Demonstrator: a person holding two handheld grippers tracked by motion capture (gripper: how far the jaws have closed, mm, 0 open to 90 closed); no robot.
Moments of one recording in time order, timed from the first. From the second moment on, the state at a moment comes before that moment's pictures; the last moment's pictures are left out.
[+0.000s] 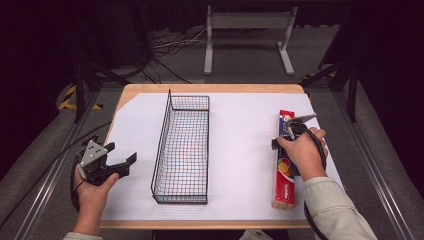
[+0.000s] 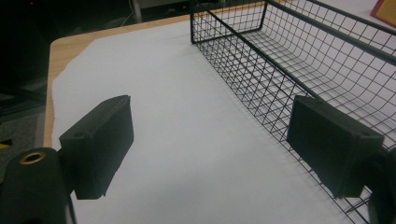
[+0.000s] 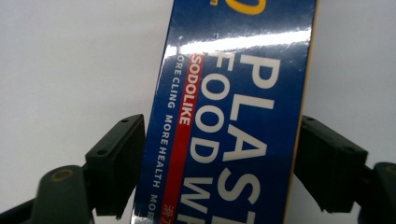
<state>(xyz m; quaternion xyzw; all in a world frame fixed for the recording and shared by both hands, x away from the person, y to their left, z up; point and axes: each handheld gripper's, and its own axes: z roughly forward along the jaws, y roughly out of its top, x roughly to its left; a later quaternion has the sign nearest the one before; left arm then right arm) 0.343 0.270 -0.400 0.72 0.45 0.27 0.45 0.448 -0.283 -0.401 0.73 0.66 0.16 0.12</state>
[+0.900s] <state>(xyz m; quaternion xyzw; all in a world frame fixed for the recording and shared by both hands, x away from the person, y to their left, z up) 0.343 0.270 -0.400 0.72 0.45 0.27 0.45 0.452 -0.267 -0.387 0.75 0.64 0.12 0.11</state>
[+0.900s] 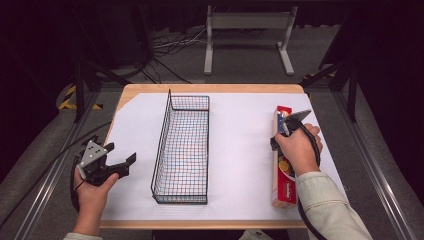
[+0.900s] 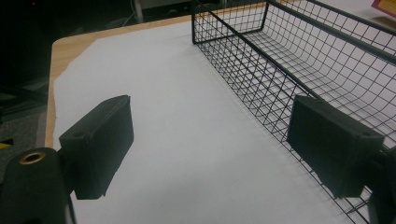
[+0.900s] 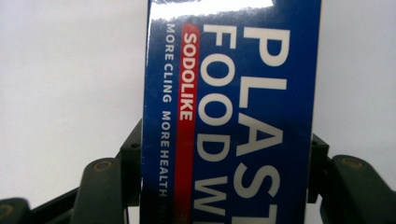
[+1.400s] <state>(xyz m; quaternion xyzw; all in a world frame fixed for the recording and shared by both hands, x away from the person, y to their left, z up) 0.332 0.280 -0.400 0.71 0.46 0.27 0.46 0.461 -0.230 -0.349 0.73 0.65 0.15 0.10</state>
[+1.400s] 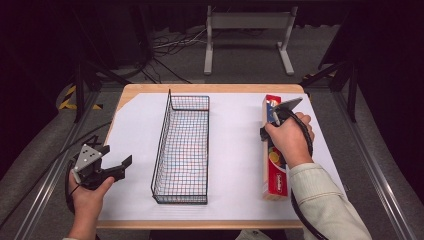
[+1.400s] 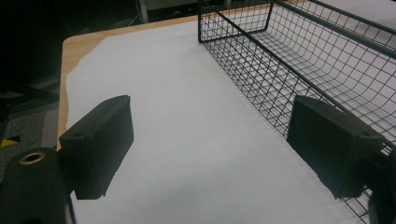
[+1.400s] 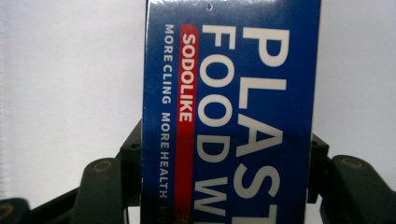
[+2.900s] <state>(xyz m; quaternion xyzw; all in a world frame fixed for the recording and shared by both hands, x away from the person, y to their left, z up) 0.337 0.278 -0.403 0.72 0.45 0.27 0.46 0.469 -0.085 -0.294 0.66 0.72 0.23 0.06</state>
